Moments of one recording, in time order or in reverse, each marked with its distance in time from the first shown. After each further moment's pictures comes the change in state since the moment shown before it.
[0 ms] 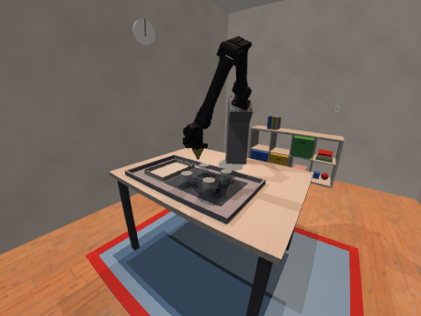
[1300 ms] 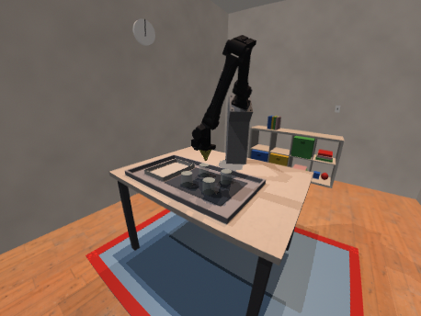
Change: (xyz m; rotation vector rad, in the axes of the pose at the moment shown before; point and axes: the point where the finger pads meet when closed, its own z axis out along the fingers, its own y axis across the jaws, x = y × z) arm 0.019 0.045 0.004 0.010 0.034 -0.016
